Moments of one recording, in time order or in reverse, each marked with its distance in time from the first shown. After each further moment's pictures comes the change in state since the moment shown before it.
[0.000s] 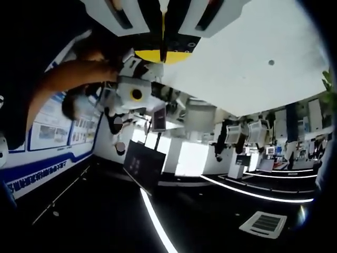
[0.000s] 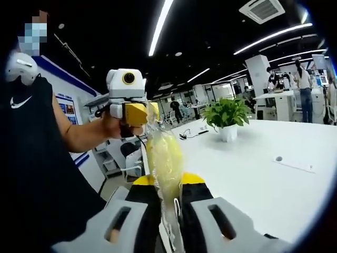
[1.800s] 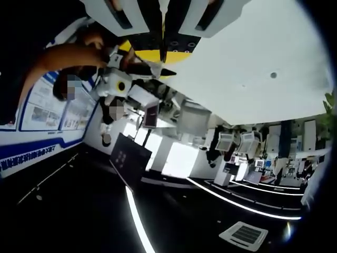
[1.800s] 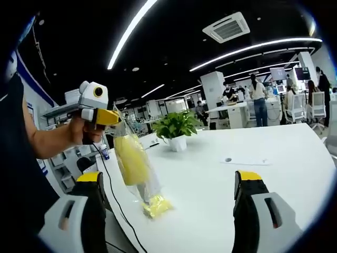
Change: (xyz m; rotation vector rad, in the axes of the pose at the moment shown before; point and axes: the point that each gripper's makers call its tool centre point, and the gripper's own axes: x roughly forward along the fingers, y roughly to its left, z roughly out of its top) left arm 0.019 0.023 0.002 -0.137 -0.009 0.051; right arm -0.076 -0.069 -0.014 0.024 -0.111 -0.455
